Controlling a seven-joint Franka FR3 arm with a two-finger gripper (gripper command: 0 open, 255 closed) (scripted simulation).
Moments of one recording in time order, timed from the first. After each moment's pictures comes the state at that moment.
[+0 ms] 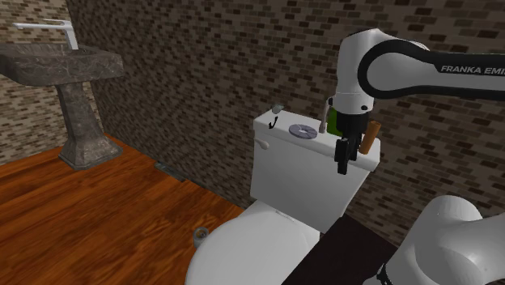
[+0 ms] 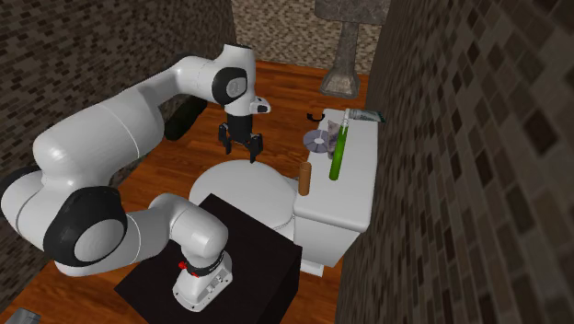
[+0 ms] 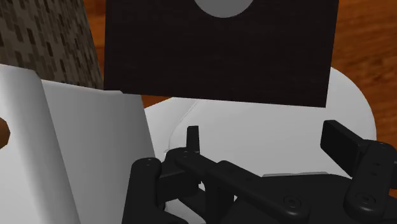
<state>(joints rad) 0.02 -0.77 0.03 -2.45 -0.01 1.45 -0.07</state>
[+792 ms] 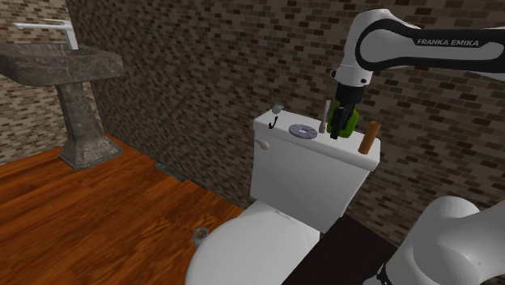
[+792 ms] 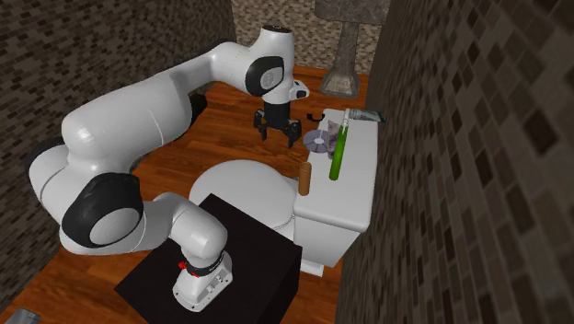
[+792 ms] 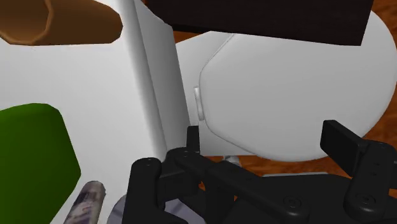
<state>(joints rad) -0.02 -0.62 -0.14 -2.26 -0.10 1.59 -0.28</state>
